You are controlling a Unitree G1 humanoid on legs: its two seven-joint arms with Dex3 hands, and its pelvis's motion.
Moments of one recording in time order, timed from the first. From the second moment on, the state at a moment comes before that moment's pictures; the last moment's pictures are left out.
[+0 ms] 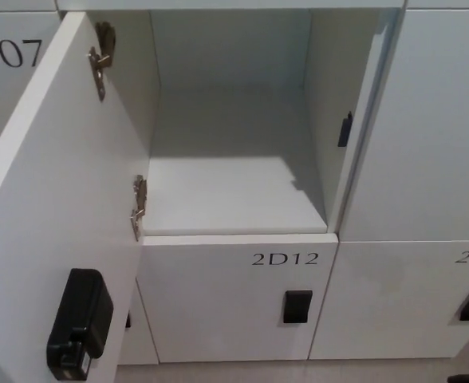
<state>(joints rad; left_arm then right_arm) -0.15 0.53 0.03 1.19 0.21 -0.23 -0.07 -0.24 -0.33 -0.01 1.22 -0.19 -0.17 -0.10</state>
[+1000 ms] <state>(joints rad) -0.35 0.69 0.05 0.79 0.22 -0.42 0.04 -0.25 -0.33 0.00 1.26 -0.19 -0.22 -0.11</state>
